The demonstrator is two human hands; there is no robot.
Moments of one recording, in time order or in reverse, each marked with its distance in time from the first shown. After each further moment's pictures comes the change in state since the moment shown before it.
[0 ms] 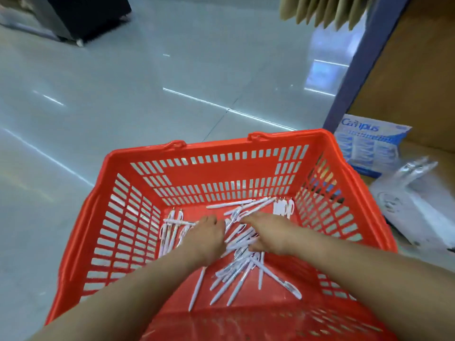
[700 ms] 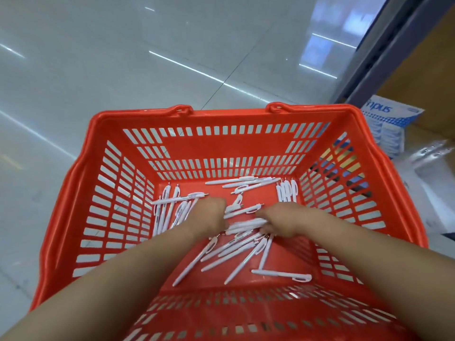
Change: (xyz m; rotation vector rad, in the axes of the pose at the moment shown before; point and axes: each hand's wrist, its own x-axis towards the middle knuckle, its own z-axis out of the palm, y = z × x) left_hand 0.029 -0.013 0.022 -0.183 -0.005 -0.052; right_hand 0.013 0.008 0.011 -0.098 -0.314 0.115
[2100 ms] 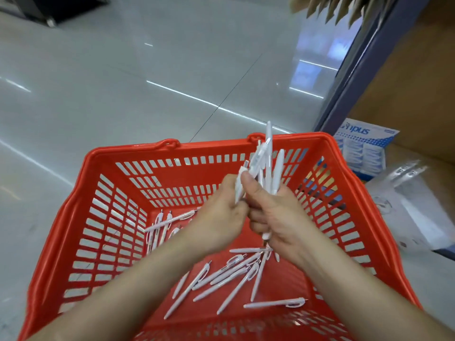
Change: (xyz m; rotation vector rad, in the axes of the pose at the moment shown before) left_hand -0.063 0.071 -0.124 -0.903 0.274 0.184; right_hand -0.079 -0.059 -0.069 1.954 0.618 -0.192
